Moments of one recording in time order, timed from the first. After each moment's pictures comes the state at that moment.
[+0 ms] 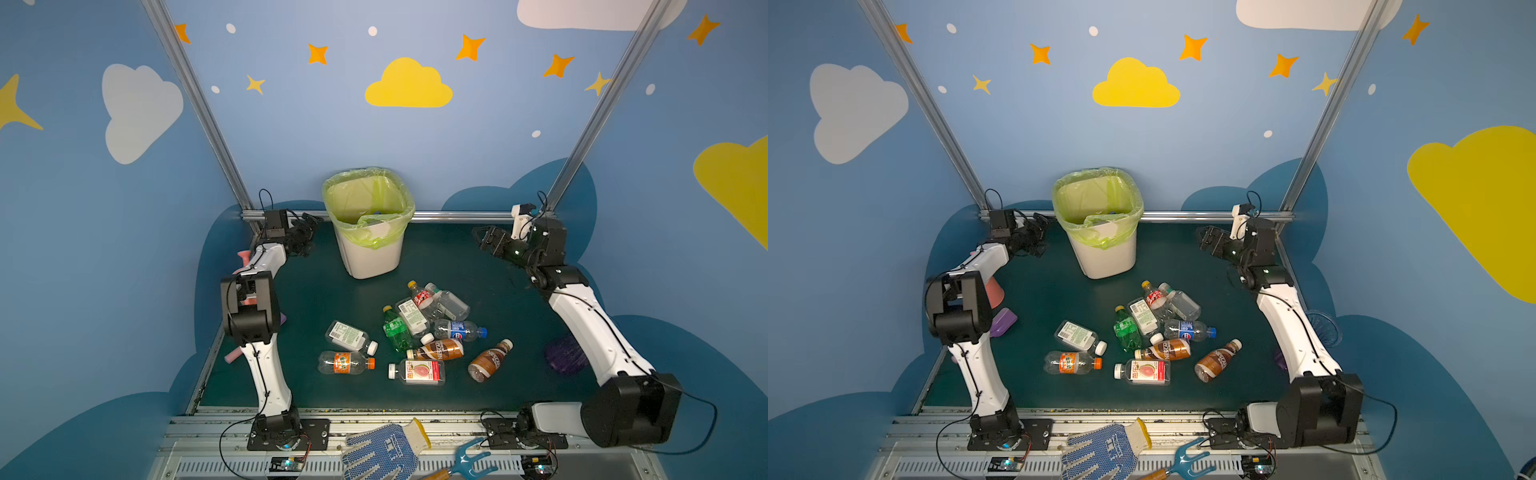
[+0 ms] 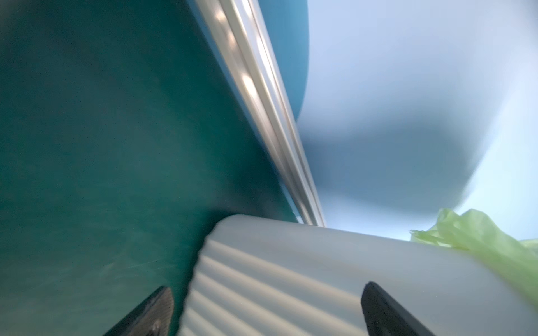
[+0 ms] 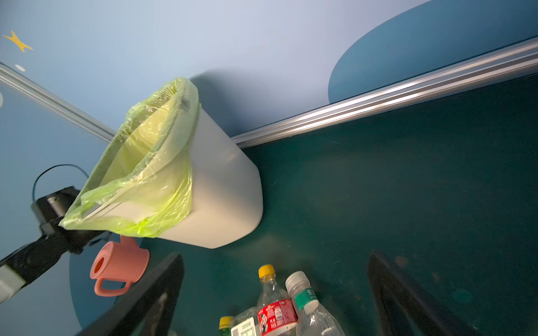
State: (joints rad) left arm 0.13 2.14 1.68 -0.11 0.54 -1.08; right arm 0.12 1.29 1.15 -0.22 -0.36 0.45
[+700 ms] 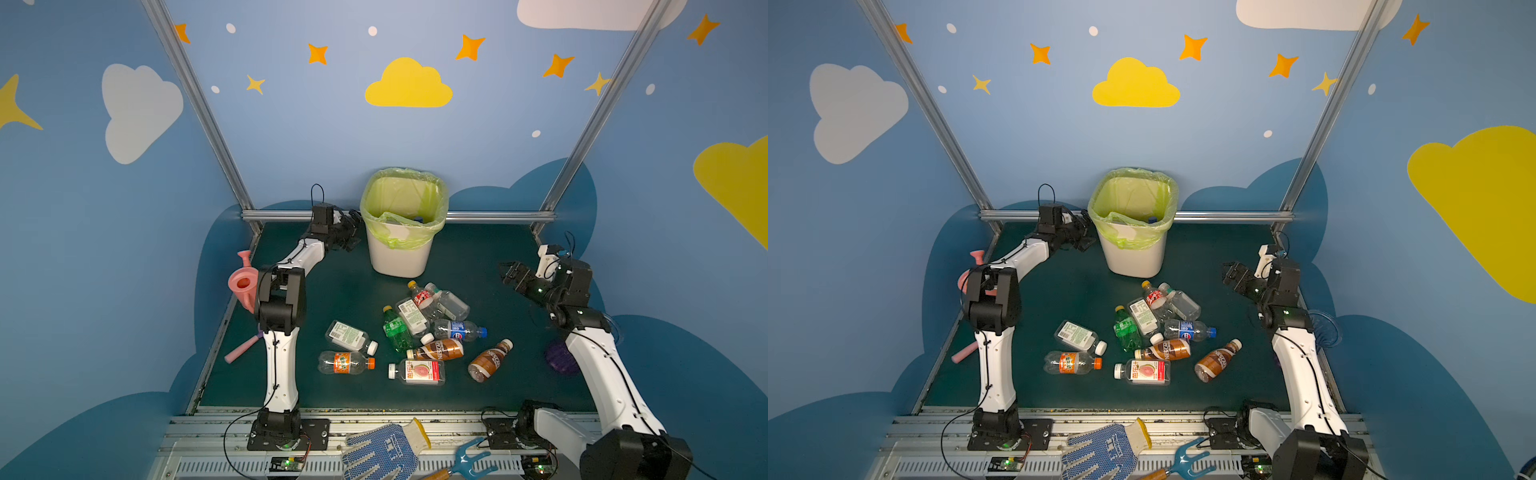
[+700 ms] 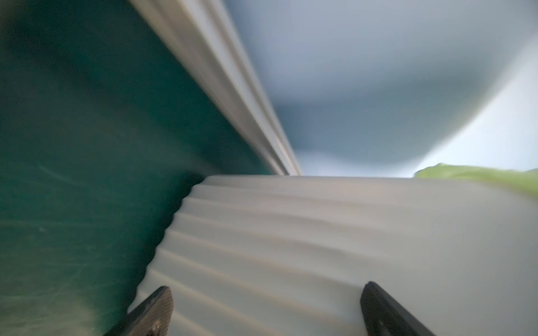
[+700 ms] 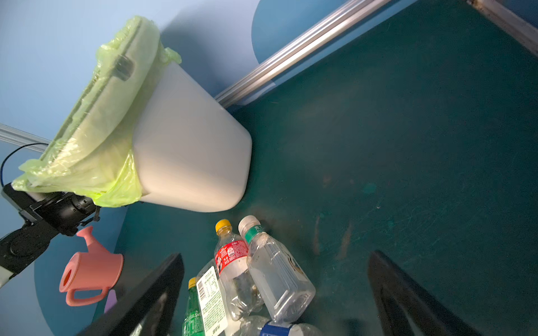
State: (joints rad) left arm -0.11 2.24 1.76 -0.04 0.59 -1.15; right arm -0.06 1.05 0.85 -0.33 -0.39 0.46
